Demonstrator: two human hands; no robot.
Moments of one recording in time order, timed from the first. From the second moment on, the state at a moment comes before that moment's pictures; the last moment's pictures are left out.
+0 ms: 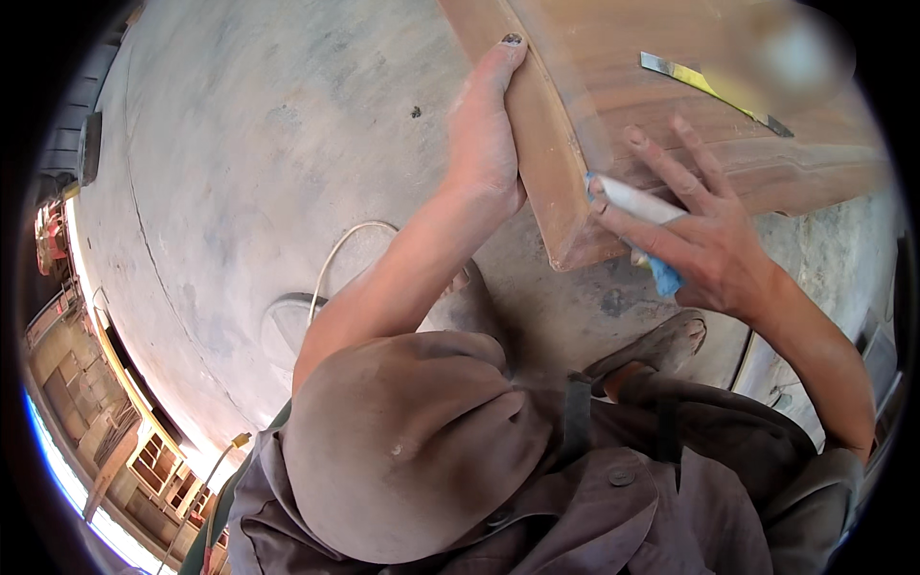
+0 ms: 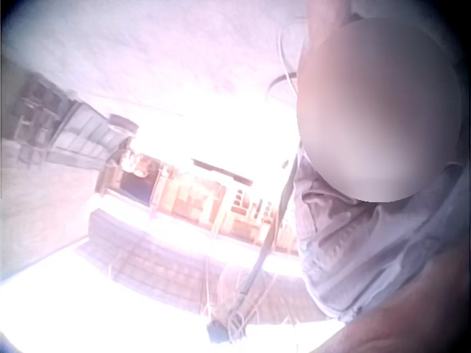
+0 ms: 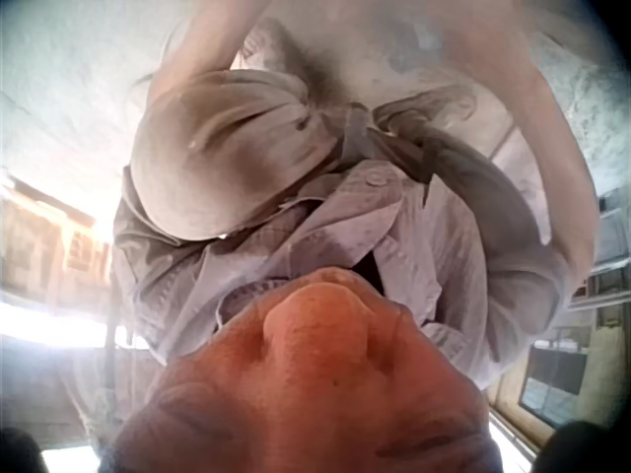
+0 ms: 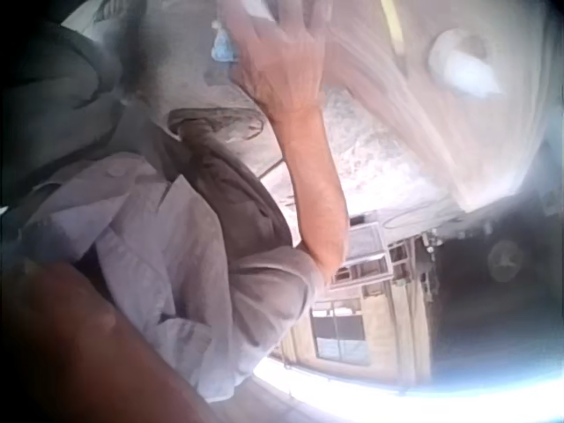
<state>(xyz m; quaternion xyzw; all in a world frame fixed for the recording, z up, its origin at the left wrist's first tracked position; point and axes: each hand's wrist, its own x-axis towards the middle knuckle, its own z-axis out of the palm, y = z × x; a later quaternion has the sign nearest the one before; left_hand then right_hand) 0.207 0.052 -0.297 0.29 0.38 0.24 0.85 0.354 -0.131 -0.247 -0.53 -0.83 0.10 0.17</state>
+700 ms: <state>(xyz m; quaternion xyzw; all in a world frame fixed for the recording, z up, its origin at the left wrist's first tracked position) 0.205 0.053 -0.297 0.30 0.37 0.25 0.84 0.359 -0.127 -0.230 -0.51 -0.84 0.14 0.13</state>
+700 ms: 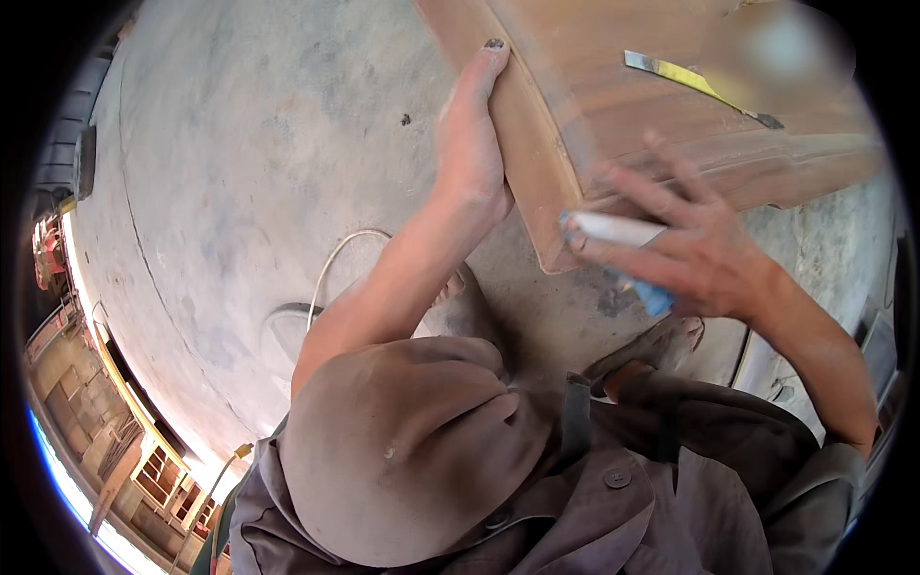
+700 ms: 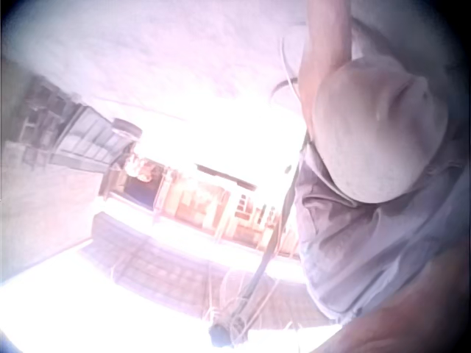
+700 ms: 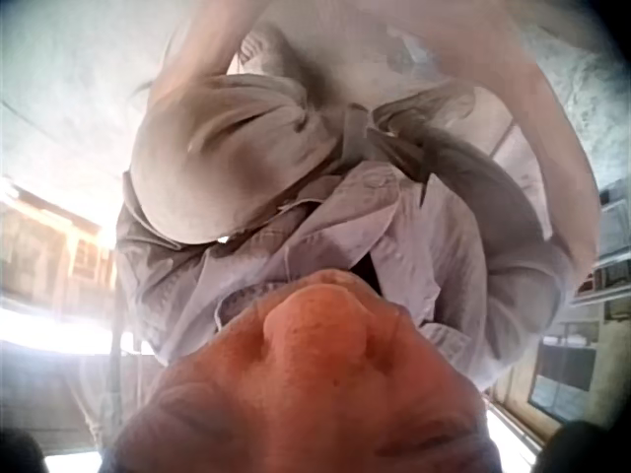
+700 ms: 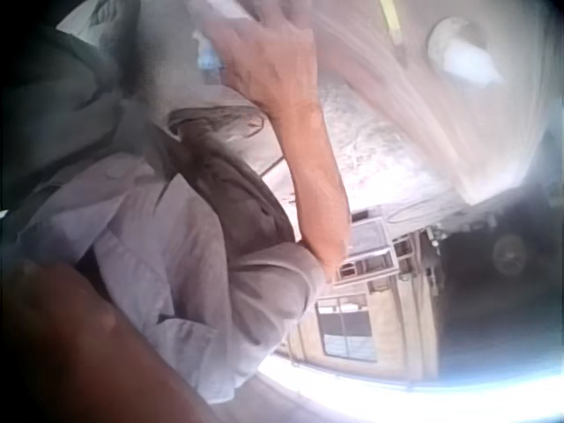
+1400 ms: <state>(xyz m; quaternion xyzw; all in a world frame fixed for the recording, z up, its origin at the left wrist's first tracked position) 0.207 0.052 -0.296 0.28 0.38 0.25 0.84 0.372 -0.144 -0.236 -0.53 -0.83 0.12 0.14</state>
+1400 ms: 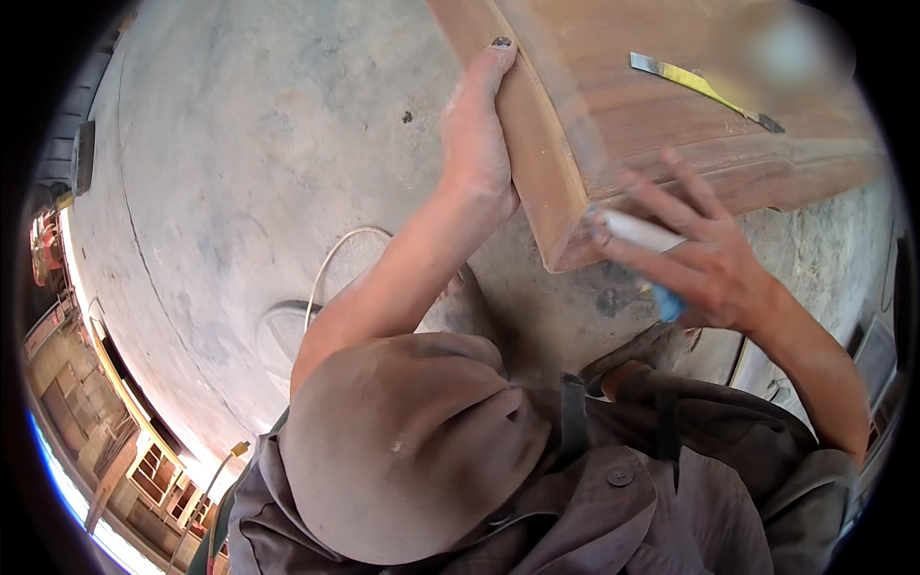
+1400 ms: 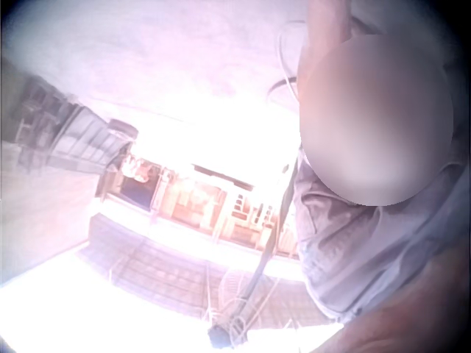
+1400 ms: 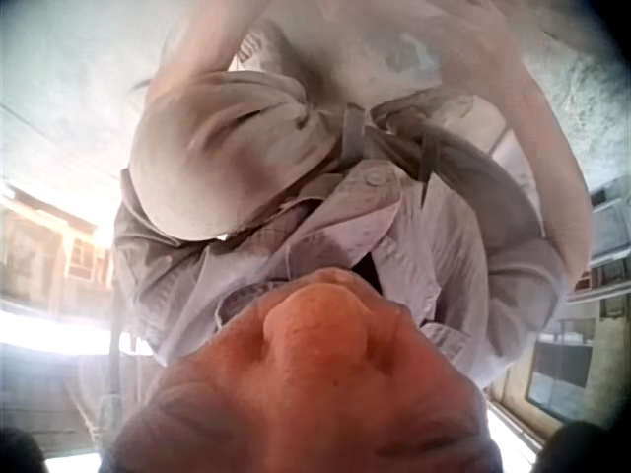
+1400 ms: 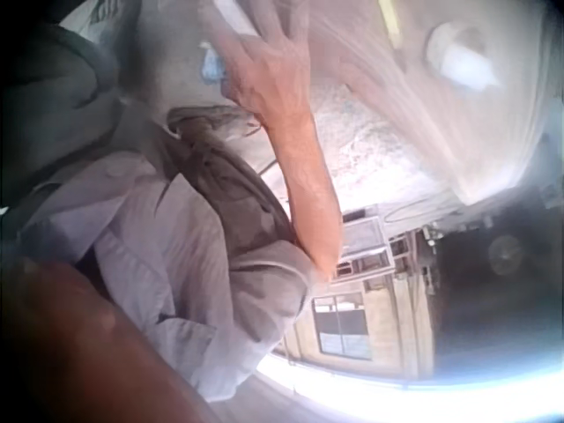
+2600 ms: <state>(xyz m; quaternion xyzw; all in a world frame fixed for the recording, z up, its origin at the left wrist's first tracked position) 0.209 0.053 -0.298 0.29 0.38 0.27 0.84 0.327 -0.126 -0.242 -0.46 -0.86 0.15 0.16</state>
